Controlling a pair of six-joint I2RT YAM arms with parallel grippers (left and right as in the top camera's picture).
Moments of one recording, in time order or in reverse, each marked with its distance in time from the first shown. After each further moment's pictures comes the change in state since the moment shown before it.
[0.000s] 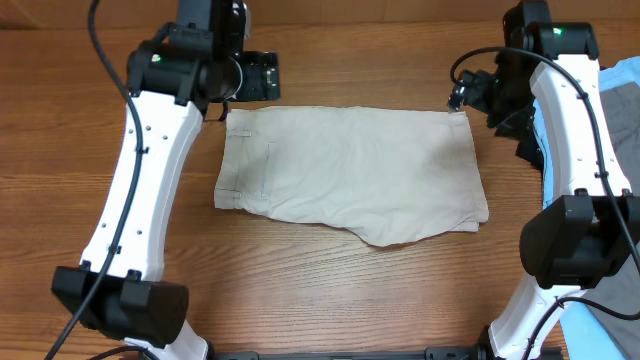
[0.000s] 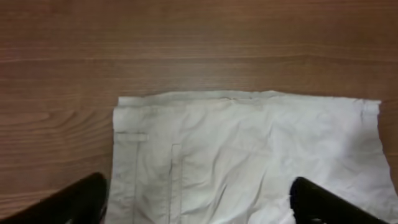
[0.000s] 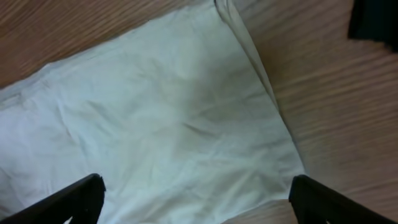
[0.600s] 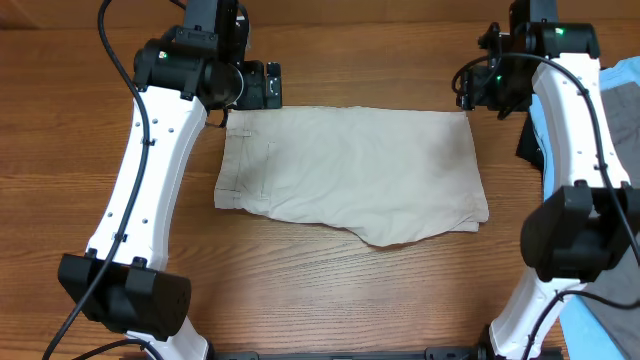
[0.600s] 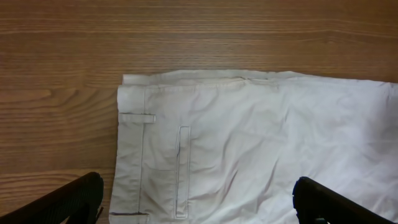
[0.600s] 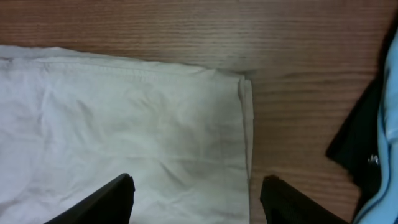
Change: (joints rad) left arm 0.001 0.028 -0.010 -0.050 -0.015 0.001; right arm -0.024 0.043 0.000 0.171 -0.021 -0.468
